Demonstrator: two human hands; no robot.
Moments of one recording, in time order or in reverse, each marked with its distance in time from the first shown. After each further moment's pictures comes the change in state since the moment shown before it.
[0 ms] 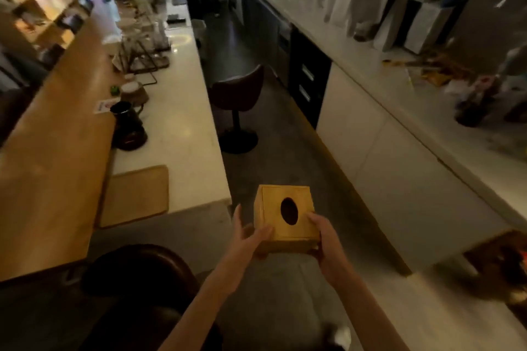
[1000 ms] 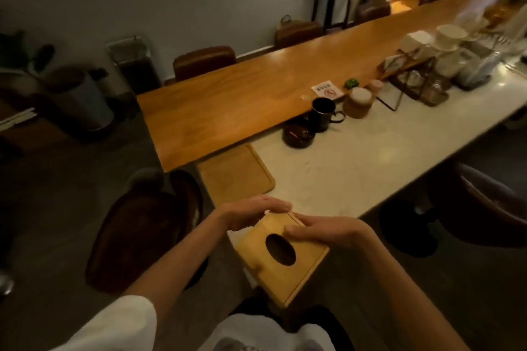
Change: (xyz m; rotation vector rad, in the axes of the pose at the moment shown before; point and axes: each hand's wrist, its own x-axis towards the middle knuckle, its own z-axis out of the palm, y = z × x) left_hand 0.211 0.149 -0.179 -0.151 0.493 0.013; right_hand 0.334 -0.200 0.363 -1.573 -1.971 0.373
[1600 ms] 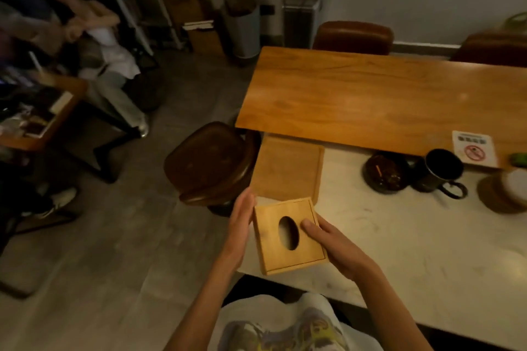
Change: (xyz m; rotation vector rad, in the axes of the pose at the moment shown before) left_hand 0.034 -0.015 0.082 -0.873 1.499 0.150; right_hand 0.075 0.011 -0.119 0.049 -0.182 -0.008
